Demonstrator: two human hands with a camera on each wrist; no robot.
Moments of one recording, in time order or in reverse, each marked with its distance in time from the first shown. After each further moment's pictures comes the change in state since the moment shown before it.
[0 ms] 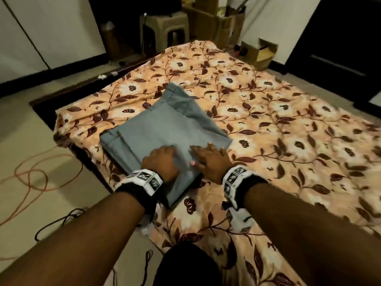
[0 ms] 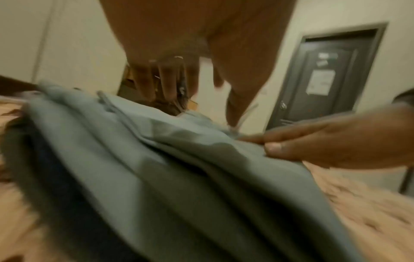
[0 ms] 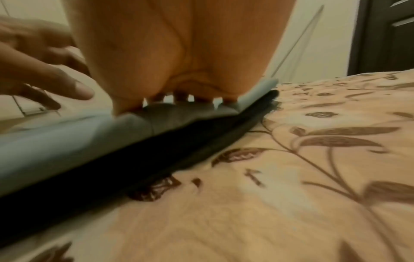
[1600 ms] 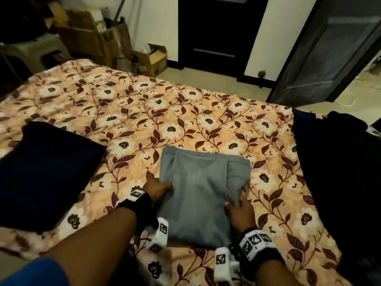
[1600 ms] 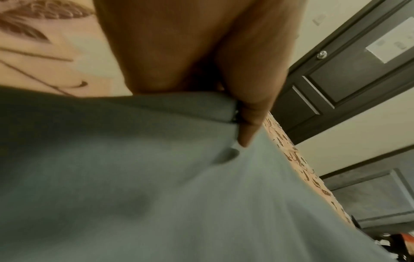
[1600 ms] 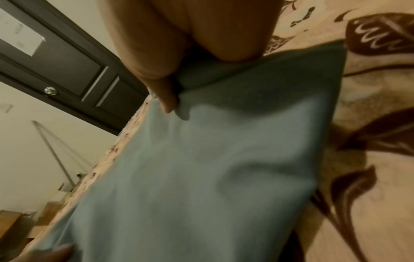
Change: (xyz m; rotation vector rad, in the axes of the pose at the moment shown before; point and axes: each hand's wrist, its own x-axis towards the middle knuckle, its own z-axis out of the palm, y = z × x) left_hand -0.129 0.296 0.090 -0.754 -0.633 -0.253; right_hand -0.383 0.218 0.057 1.211 0.871 0.988
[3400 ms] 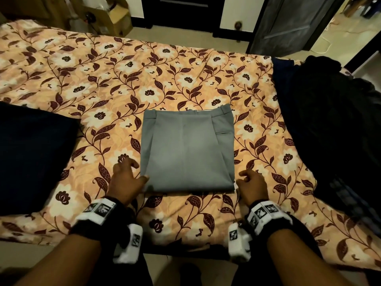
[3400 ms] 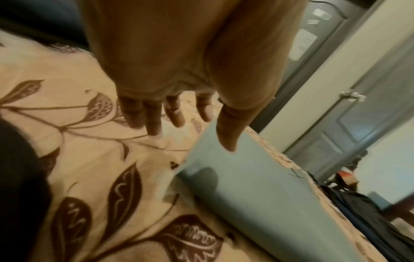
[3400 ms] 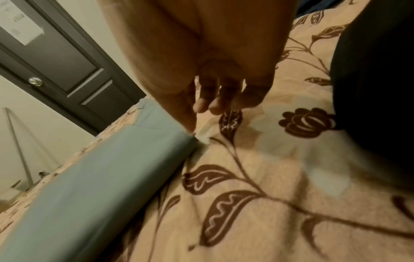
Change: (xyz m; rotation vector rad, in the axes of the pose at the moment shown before) left_hand -0.039 -0.068 -0.039 0.489 0.040 0.309; right_hand -0.054 0.028 -0.045 -0.518 0.224 0.050
